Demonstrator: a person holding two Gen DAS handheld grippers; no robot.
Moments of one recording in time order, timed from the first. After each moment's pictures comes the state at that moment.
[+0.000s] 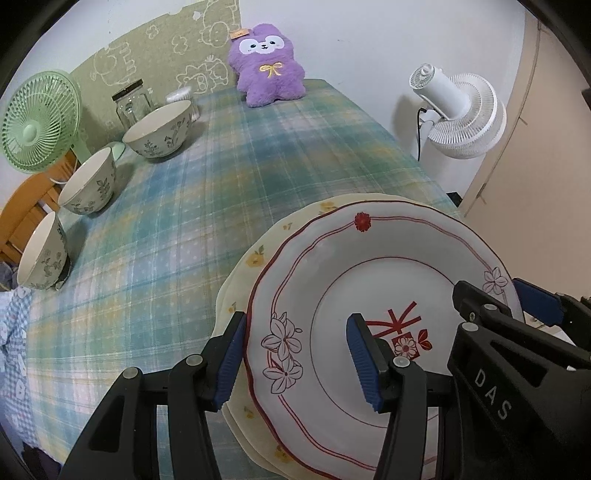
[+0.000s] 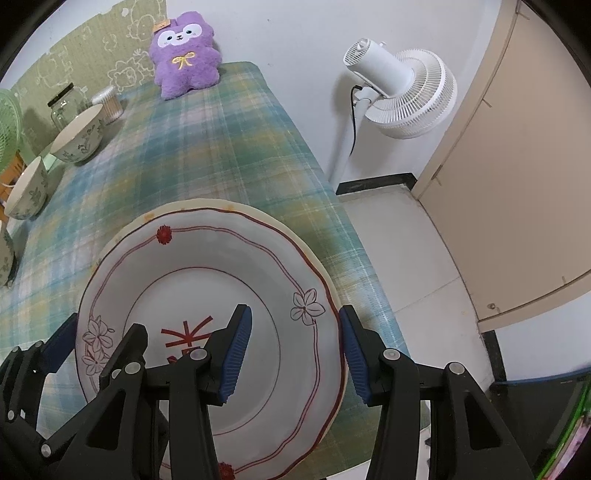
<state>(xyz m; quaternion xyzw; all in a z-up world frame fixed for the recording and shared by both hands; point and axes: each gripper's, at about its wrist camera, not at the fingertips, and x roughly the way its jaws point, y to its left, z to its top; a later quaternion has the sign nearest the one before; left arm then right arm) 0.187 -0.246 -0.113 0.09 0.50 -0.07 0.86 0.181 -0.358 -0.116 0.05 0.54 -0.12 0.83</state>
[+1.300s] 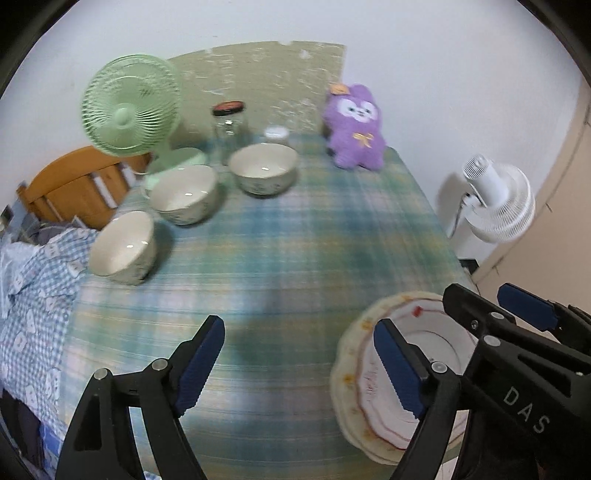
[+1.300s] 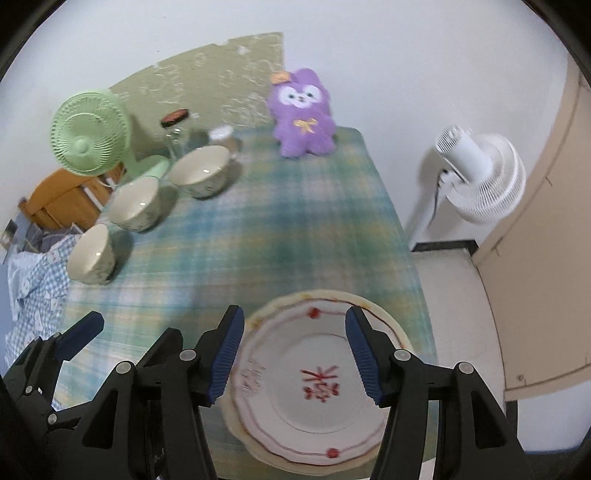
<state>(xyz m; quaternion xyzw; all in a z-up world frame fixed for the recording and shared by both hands) 0.190 -0.139 -0.009 -0.01 0.46 0.01 0.89 0.200 -0.266 0.004 0.02 0.47 0.04 0.88</state>
